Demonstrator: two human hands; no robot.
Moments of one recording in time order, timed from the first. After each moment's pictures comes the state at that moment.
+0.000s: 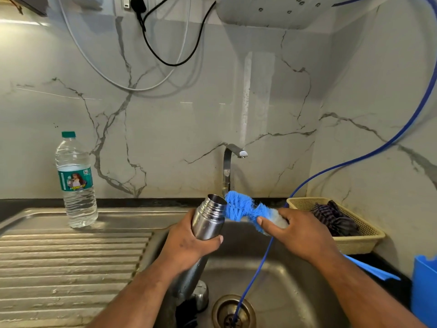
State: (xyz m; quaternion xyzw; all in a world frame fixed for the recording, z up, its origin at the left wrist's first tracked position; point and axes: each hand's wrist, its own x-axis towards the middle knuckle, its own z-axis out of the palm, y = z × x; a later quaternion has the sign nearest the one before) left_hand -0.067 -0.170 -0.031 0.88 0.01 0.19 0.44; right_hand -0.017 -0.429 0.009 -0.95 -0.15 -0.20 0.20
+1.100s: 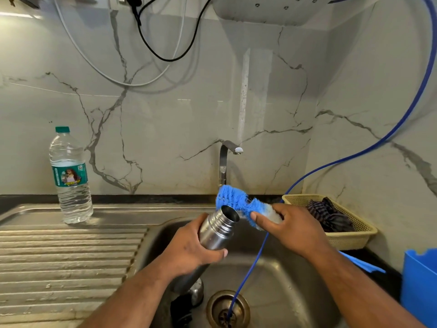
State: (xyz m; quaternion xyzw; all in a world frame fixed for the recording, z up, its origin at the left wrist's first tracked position) left_hand -0.061 -0.178 -0.044 0.88 -0.07 0.13 0.45; right_hand -0.014 -0.430 0.006 -0.93 -0.16 -0.22 0.23
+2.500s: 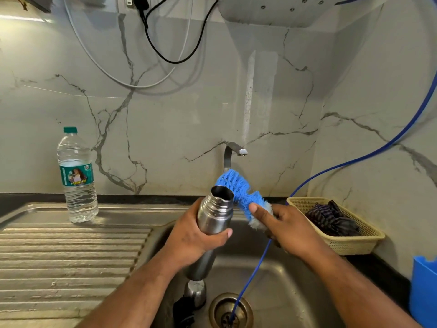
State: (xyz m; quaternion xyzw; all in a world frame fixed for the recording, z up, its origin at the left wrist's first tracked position) left_hand -0.066 -0.183 -0.023 0.82 -0.09 0.23 0.52; right_hand -0.027 -0.410 0.016 -0.86 -0.21 -0.10 0.45
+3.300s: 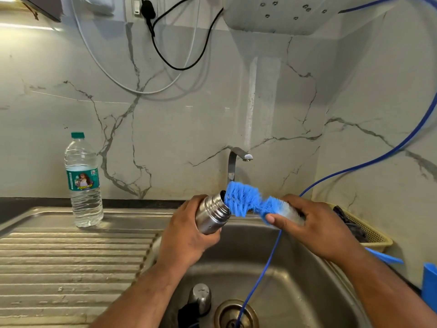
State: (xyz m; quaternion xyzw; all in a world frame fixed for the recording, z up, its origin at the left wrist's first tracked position) left_hand -0.060 -0.167 -0.024 0.87 -0.03 0.39 0.31; right_hand -0.029 -0.445 0.036 -0.88 -0.28 -0.23 0.29
